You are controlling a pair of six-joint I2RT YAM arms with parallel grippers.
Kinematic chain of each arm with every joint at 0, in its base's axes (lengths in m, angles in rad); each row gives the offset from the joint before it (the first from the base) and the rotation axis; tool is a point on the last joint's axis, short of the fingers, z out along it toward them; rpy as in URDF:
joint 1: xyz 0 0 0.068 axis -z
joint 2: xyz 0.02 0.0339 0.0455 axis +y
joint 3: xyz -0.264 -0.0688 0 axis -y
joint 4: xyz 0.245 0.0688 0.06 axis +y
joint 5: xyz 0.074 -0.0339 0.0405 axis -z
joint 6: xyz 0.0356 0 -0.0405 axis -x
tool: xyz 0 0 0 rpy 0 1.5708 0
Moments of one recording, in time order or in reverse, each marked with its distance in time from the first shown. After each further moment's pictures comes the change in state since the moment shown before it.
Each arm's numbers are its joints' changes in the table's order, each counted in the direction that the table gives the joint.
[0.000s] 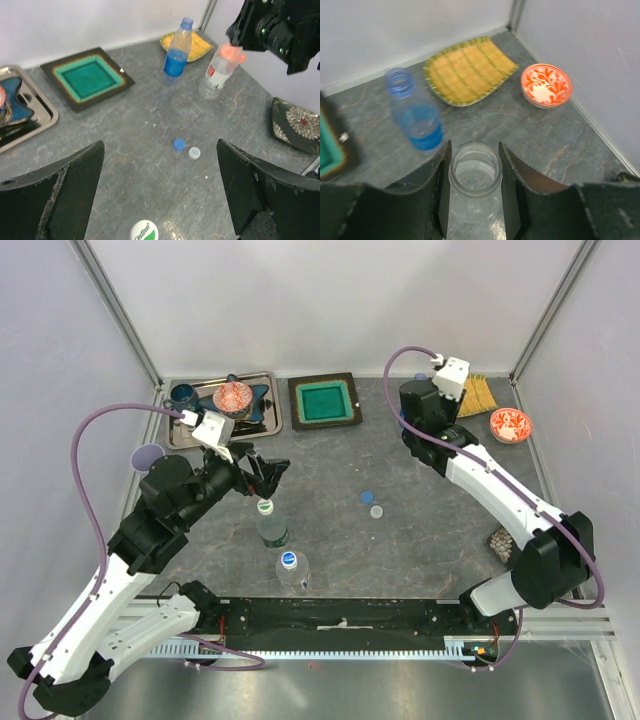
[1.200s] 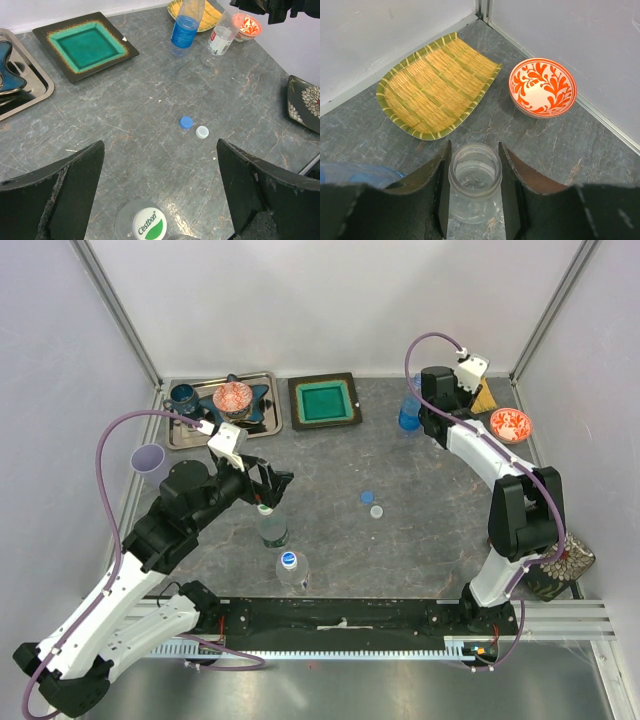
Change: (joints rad) left arm 0.000 -0.018 -0.143 -0.005 -0.014 0.018; right arm 0.274 0.292 0.048 -0.171 -0.066 -0.080
